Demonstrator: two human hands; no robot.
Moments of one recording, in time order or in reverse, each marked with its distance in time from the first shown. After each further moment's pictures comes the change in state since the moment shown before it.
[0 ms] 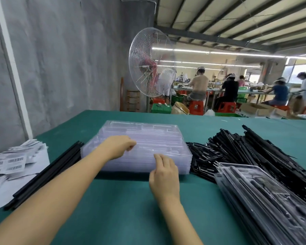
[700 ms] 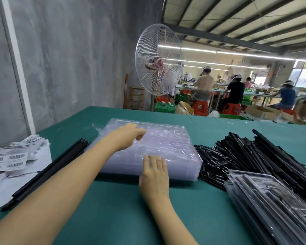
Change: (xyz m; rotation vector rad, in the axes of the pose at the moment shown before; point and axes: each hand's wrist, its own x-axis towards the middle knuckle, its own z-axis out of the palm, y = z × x) left_hand 0.024 -0.014 -0.015 -0.173 0.051 -0.005; right_hand 0.013 -0.022 0.044 -0.275 -0.085 -0.173
